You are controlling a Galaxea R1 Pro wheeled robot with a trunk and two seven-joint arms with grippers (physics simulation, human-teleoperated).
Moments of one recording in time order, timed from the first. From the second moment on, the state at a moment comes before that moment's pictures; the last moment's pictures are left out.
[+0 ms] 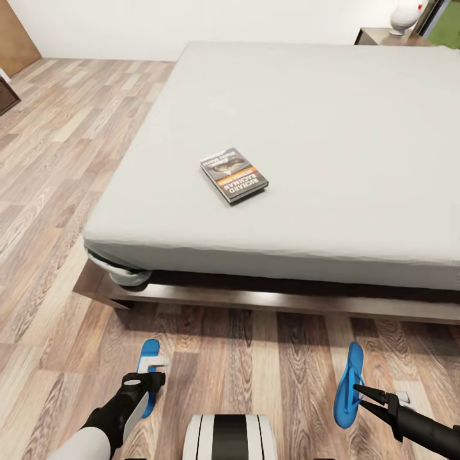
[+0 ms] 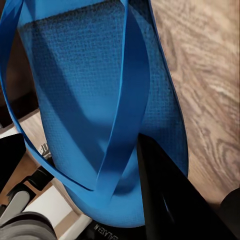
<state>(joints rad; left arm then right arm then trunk) -0.57 0.00 -0.03 -0.43 0.01 0.19 0.18 -0.40 -0.45 -0.35 -0.43 -0.34 0.79 1.20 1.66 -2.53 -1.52</state>
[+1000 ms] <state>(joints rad) -0.57 0.19 0.06 -0.51 0.10 0.20 -0.46 -0.40 -0.45 -0.35 -0.42 -0.33 0.79 1.20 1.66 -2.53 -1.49</state>
